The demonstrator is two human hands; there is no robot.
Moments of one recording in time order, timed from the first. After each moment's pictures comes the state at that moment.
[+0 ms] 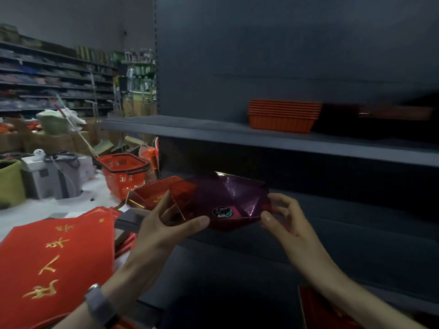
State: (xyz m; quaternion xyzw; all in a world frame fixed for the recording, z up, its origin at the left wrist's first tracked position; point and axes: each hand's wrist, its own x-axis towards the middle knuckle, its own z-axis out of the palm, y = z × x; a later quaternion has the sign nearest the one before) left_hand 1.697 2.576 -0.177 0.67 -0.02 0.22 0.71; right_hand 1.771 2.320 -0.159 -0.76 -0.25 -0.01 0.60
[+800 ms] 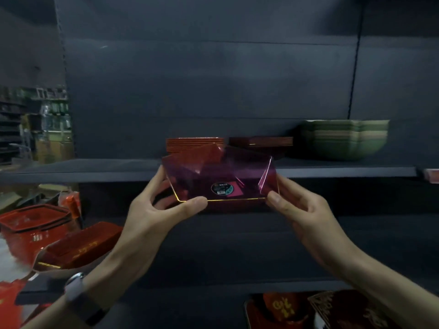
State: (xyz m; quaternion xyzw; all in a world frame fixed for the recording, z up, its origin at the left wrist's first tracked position) left_hand 1.701 2.451 -0.062 0.67 -0.23 0.22 0.67; right_hand 1.716 2.179 -0.063 -0.70 -0.30 -0.17 0.62
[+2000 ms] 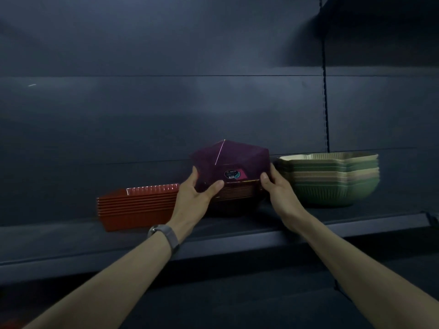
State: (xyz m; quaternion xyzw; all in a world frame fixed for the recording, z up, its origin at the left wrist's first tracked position) left_hand 2.015 2.307 0.028 0.70 -0.28 0.27 0.60; right_hand 2.005 2.083 0.028 -0.71 -0.22 -0.31 0.60
